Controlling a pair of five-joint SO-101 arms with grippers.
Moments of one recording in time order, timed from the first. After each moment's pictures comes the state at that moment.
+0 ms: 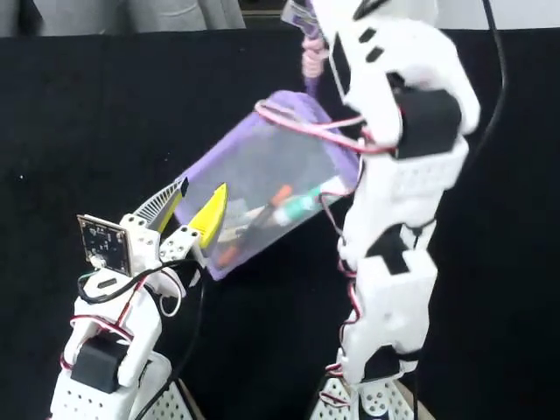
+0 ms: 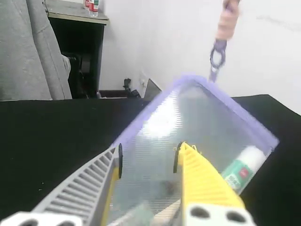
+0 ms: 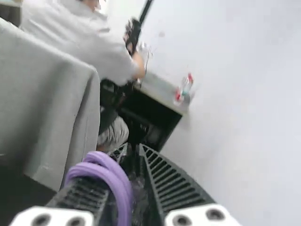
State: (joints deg) left arm 13.5 -104.0 78.3 37.0 7.3; right arm -11.3 24.3 -92.4 73.5 27.9
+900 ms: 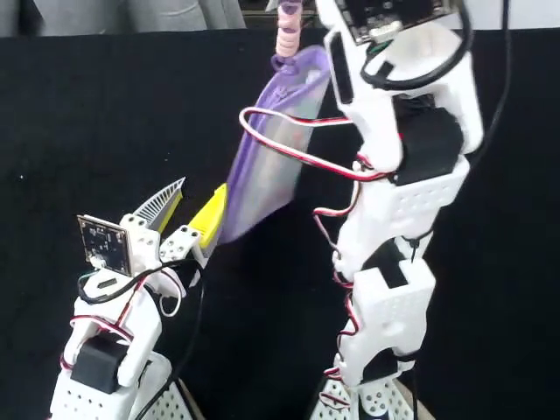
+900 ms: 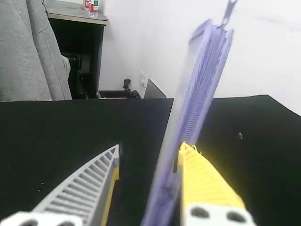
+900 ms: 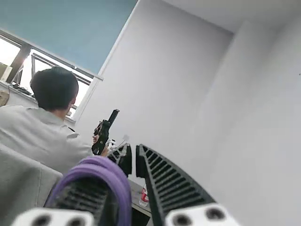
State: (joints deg) left arm 13.6 -104.0 78.3 37.0 7.3; right arm -15.5 21.2 -92.4 51.4 29.8
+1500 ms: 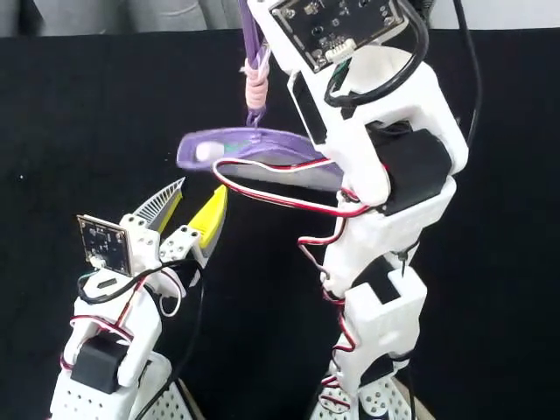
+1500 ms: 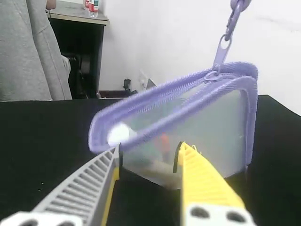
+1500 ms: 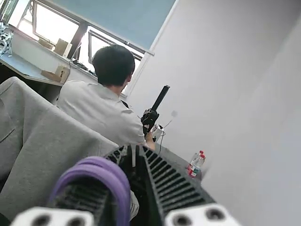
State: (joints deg) left arm 13.6 -104.0 78.3 37.0 7.3; right arm -22.8 18.9 -92.4 65.8 29.8
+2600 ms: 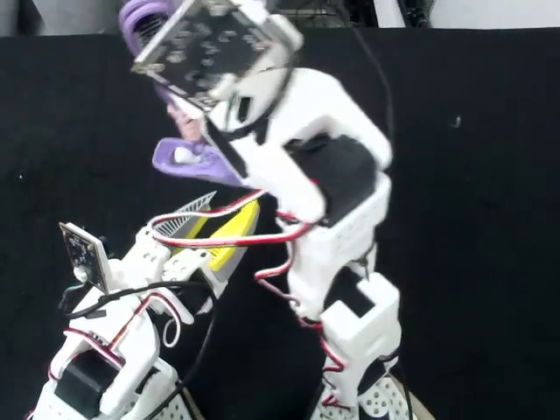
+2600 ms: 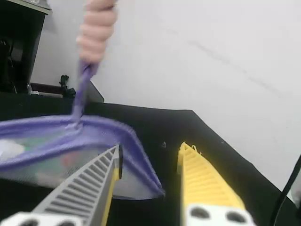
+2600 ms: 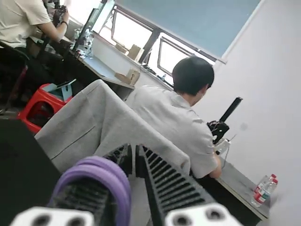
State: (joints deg) left arm 25.9 -104.6 69.0 42.7 21.3; right arm -39.4 21.0 -87.8 68.4 32.8
